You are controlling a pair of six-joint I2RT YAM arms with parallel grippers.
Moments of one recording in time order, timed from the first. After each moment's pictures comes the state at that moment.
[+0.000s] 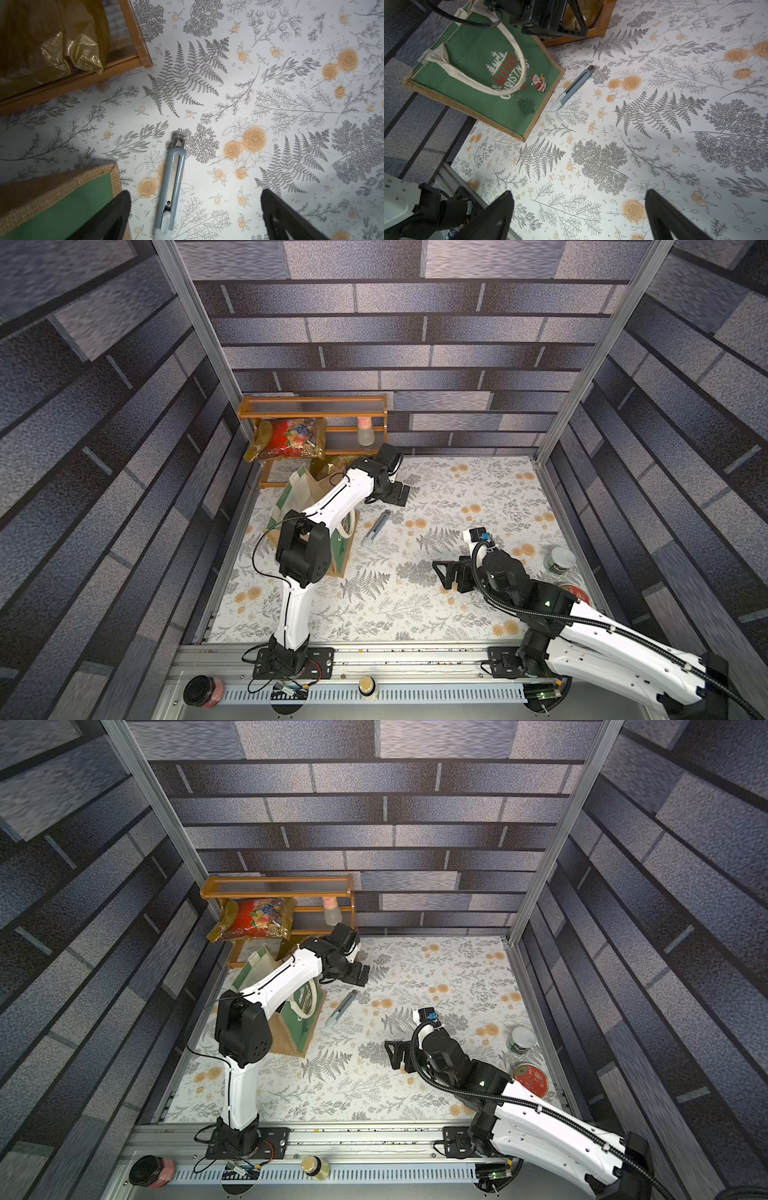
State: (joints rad) left arm -0.50 2.09 1.93 -0.93 0.03 -0.17; right arm 0.95 0.74 0.57 -0.37 0.16 0.65
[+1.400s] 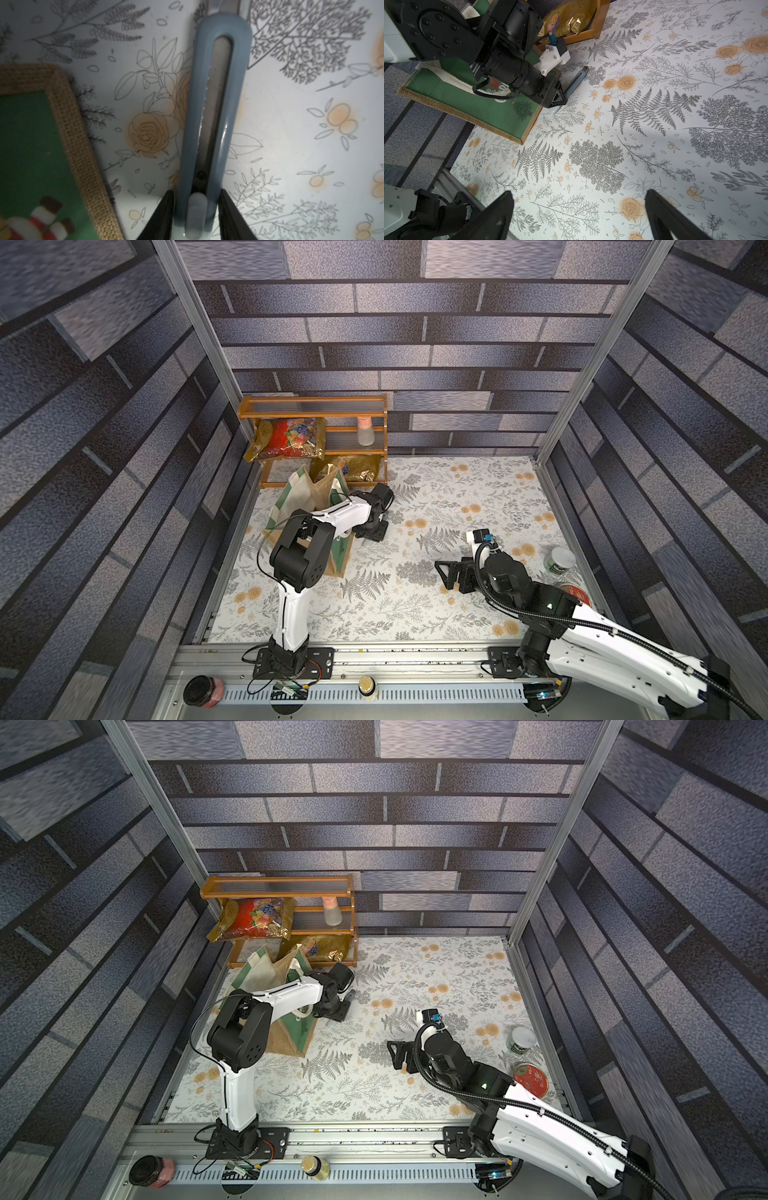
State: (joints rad) left arm -0.51 2.01 1.41 -0.75 -0.07 -0.16; right arm 0.95 0.72 0.55 -0.38 0.19 0.68
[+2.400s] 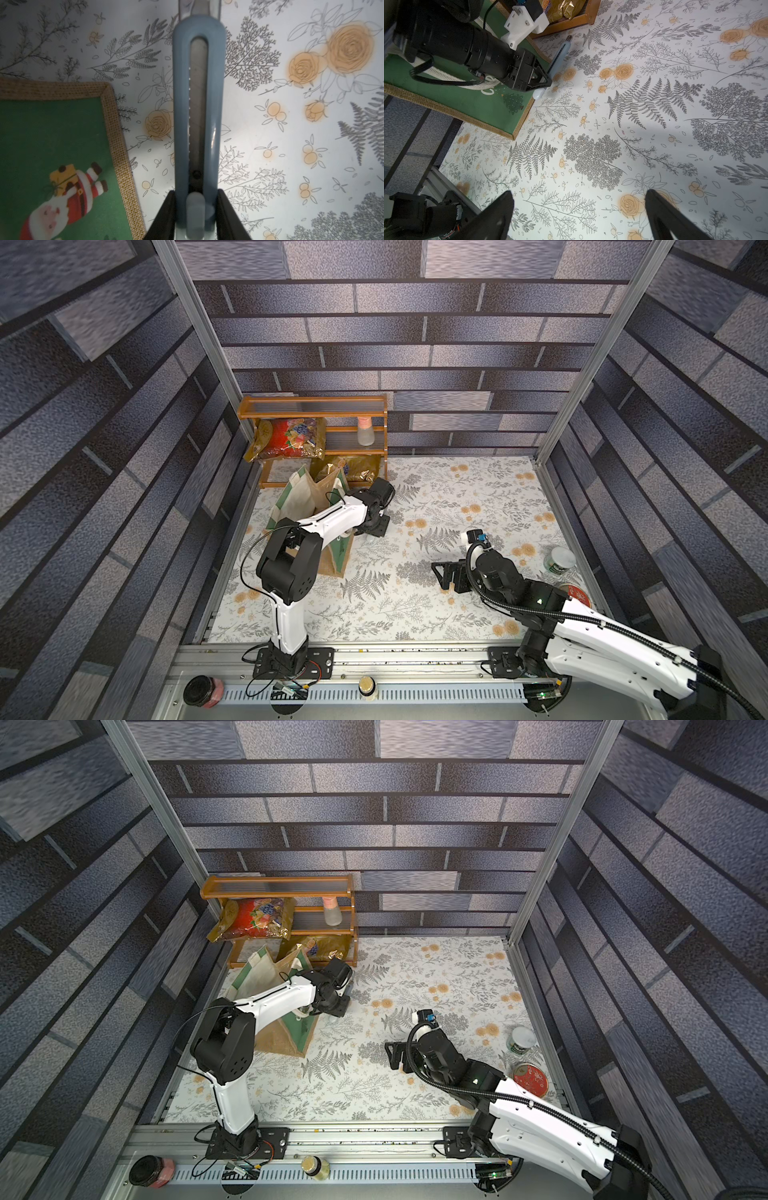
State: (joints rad) left arm -0.55 1.89 1.42 -0.77 -0.08 -0.17; right arm 0.95 0.79 0.55 -0.36 0.18 0.69
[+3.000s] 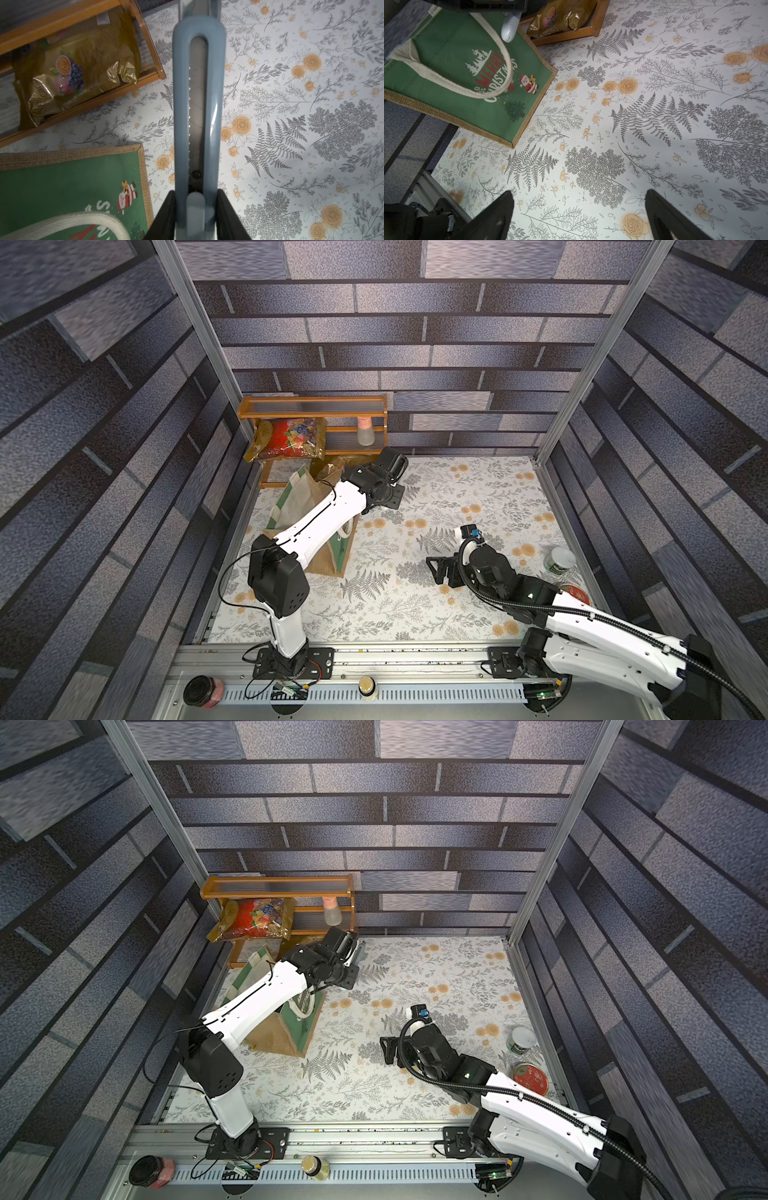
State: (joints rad) left arm -0.61 1.78 1.78 -0.93 -0.15 -0.16; right arm 0.95 0.89 0.60 -0.28 0.21 0.63
